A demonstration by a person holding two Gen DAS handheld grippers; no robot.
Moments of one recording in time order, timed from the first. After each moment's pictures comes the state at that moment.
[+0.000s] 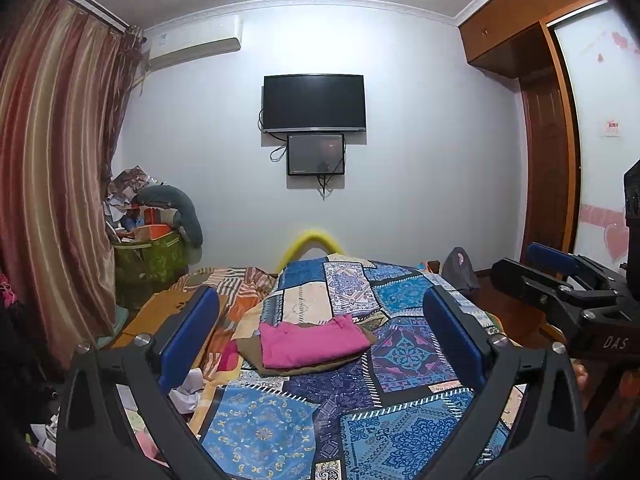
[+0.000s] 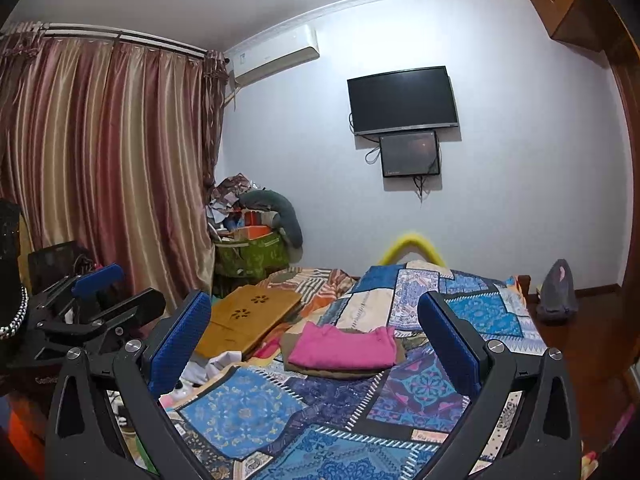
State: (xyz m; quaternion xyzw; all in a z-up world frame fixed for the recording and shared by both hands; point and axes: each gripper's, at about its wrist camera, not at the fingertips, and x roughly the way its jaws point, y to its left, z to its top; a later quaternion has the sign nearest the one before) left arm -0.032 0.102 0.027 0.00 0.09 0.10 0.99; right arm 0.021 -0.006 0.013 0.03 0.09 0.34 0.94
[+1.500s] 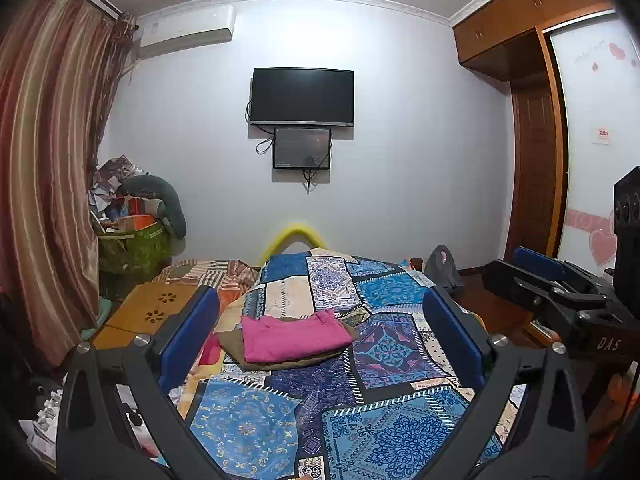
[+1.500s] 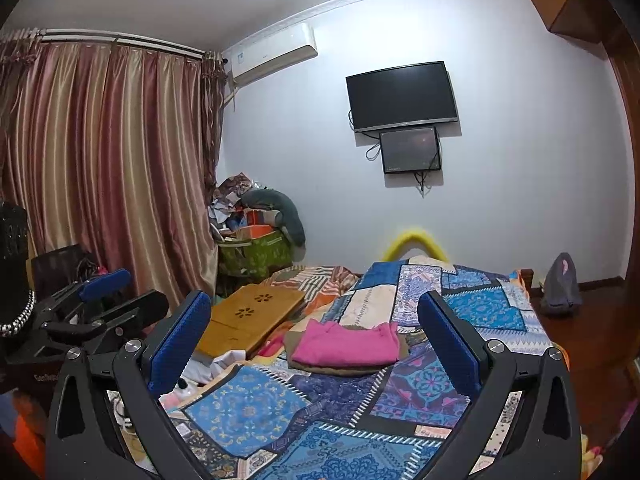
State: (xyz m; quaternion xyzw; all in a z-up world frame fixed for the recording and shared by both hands) left arm -0.028 0.105 0.028 -0.01 0.10 0.07 0.99; right arm 0.023 -0.008 0.017 0.04 0.10 0.35 0.93
